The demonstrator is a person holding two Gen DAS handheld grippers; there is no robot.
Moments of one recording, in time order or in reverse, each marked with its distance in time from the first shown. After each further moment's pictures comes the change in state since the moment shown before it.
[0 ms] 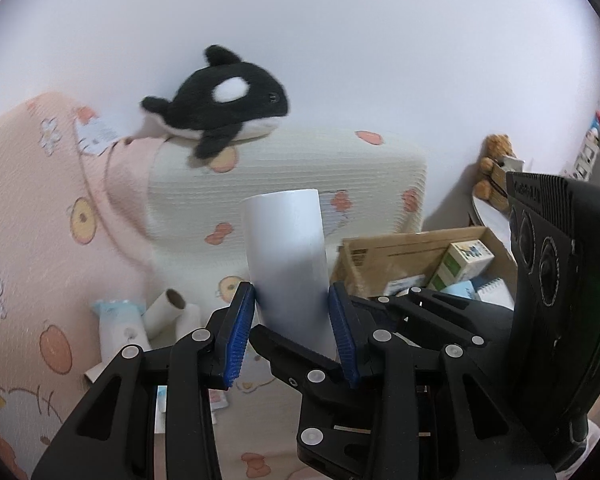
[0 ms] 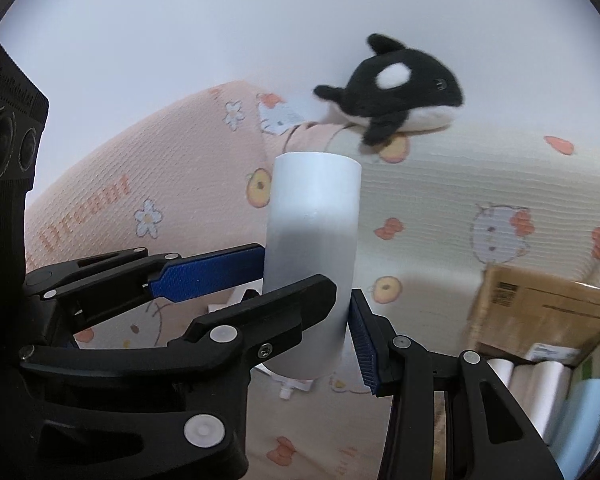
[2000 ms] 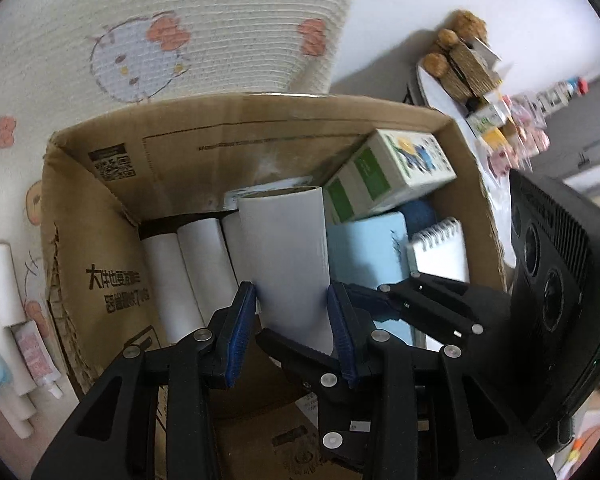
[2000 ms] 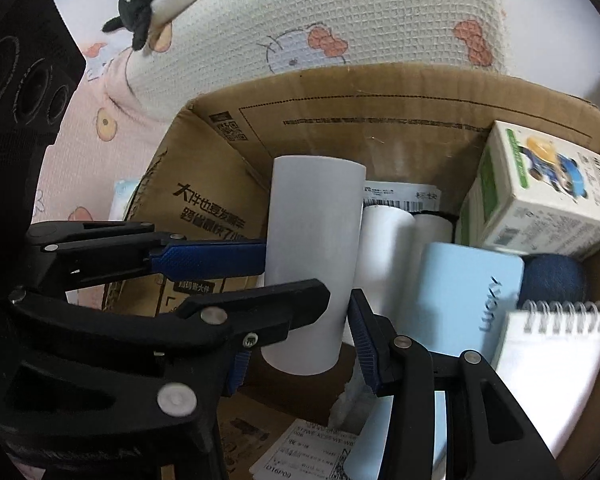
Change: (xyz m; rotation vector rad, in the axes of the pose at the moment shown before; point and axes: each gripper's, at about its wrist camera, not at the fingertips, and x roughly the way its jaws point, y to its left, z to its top) left arm 0.194 -0.123 0.002 -0.051 0.626 -0.333; right arm 0.000 -0.204 -0.052 0.228 0.498 -0.058
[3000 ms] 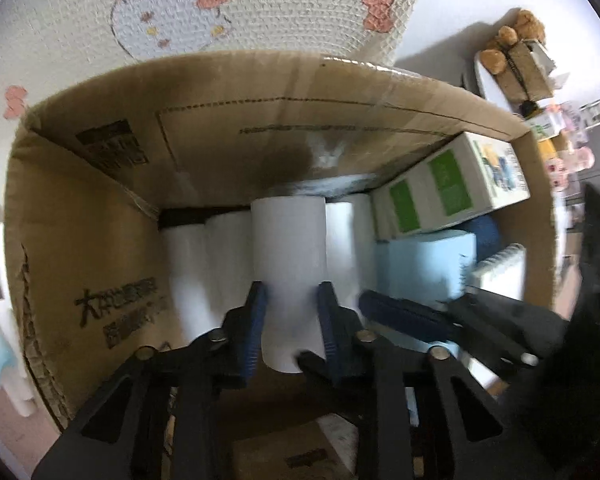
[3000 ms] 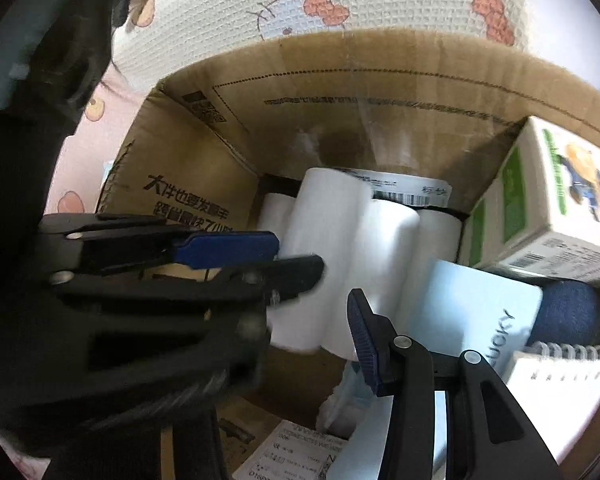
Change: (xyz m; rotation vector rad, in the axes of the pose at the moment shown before) left arm 0.042 0.005 0.019 -0.082 0.080 0.141; right arm 0.014 -0.016 0.034 -0.062 0.120 0.003
